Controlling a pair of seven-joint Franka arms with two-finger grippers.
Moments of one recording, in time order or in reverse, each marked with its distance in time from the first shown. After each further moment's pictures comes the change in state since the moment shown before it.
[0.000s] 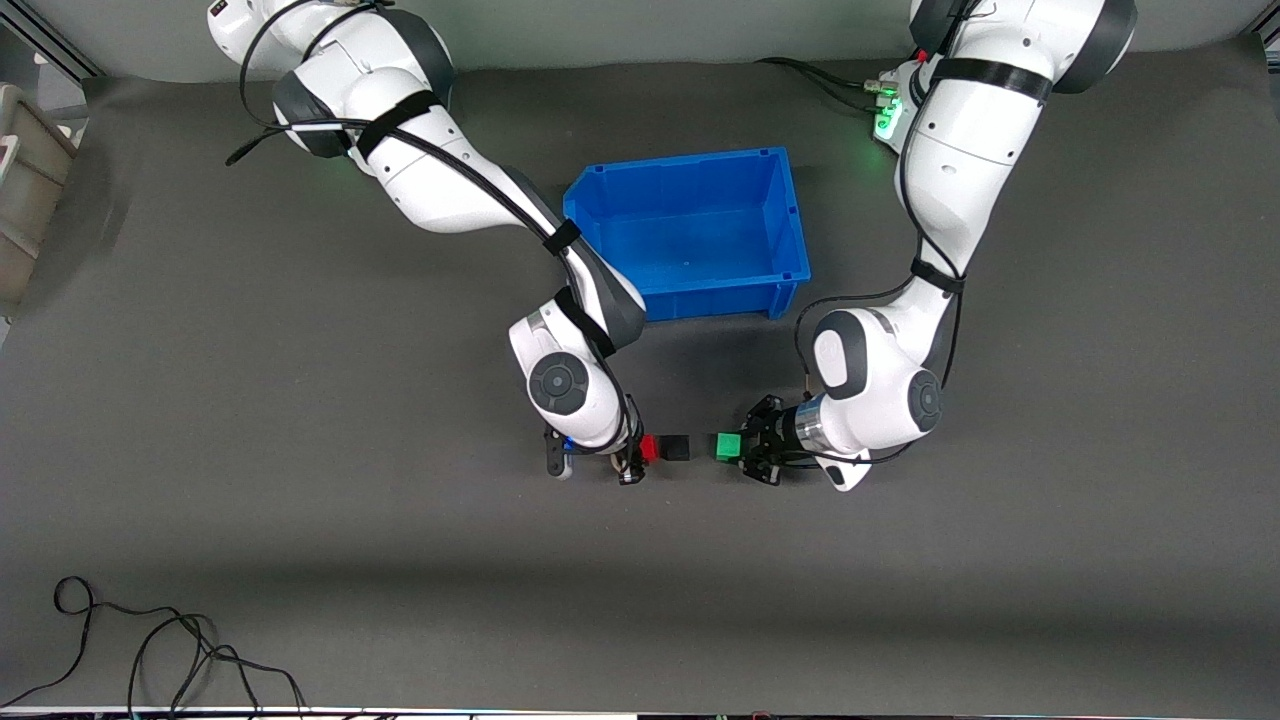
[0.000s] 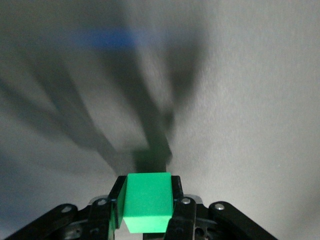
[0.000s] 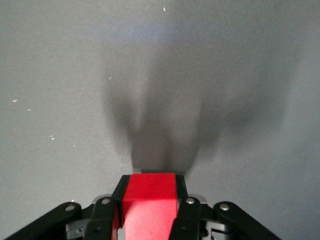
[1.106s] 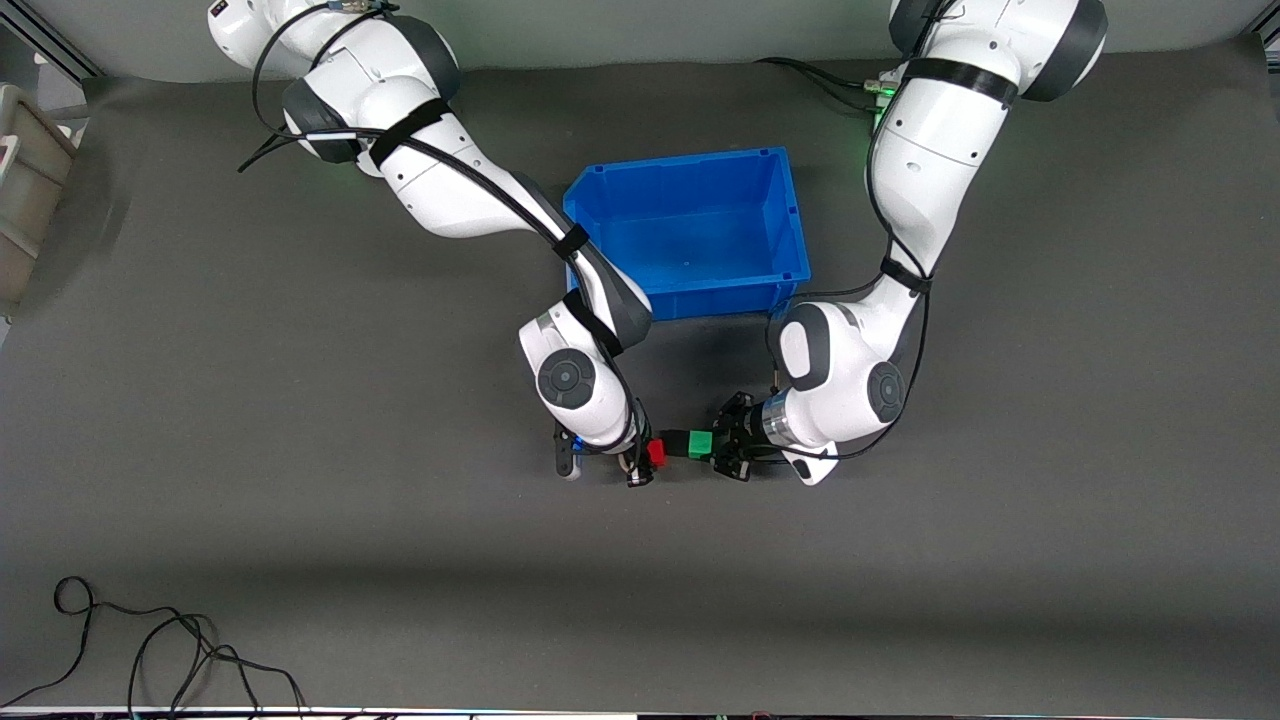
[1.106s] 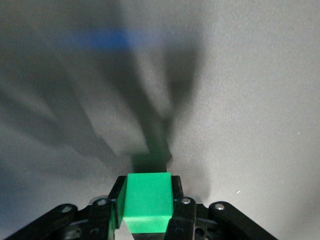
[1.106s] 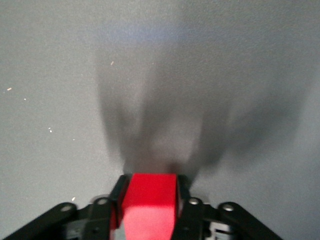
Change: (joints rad) left arm -0.064 0.029 0.000 0.037 -0.017 0.049 -0.040; right arm 0.011 0.030 -0.001 0.007 0.000 0.078 0.003
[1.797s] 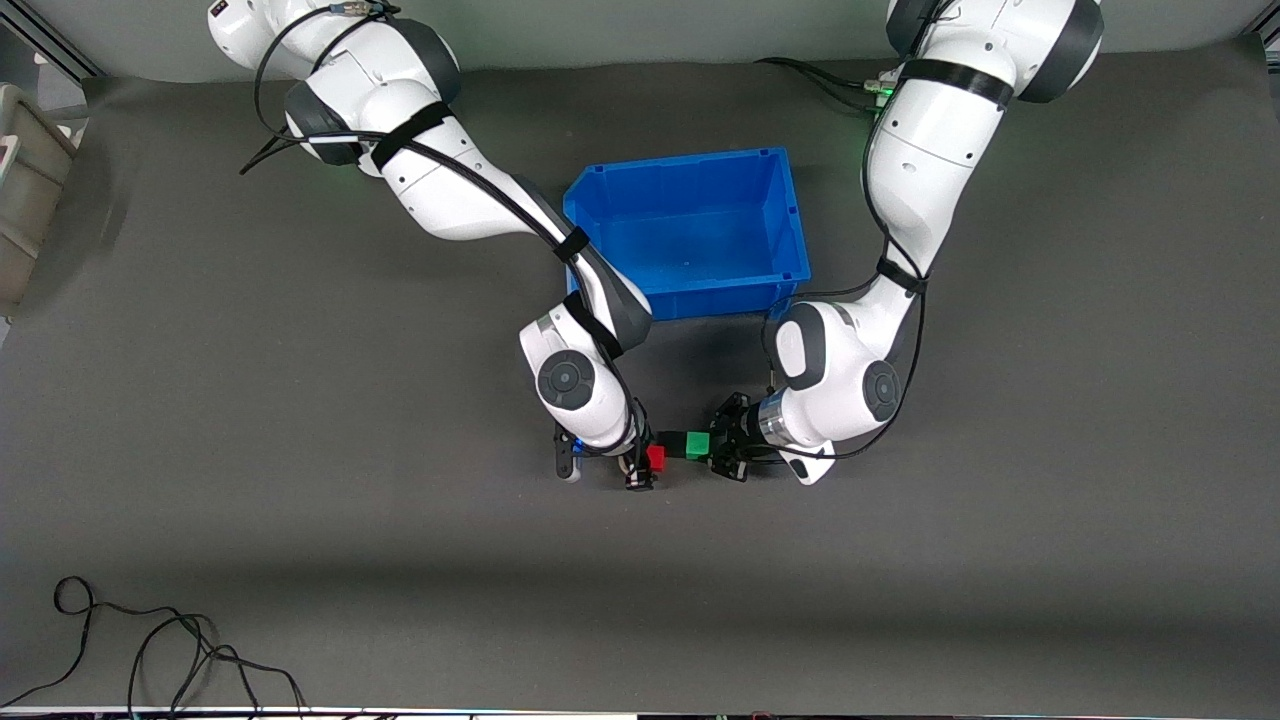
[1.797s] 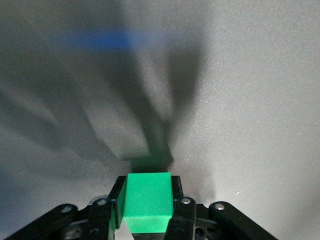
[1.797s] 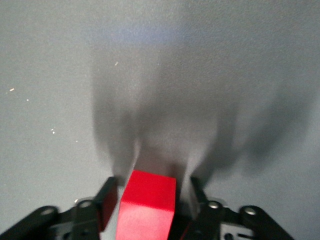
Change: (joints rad) left arm -0.007 0.009 0.000 0.004 -0.002 0.018 -0.012; right arm 0.000 0.007 -0.002 0.008 0.000 0.007 -0.005
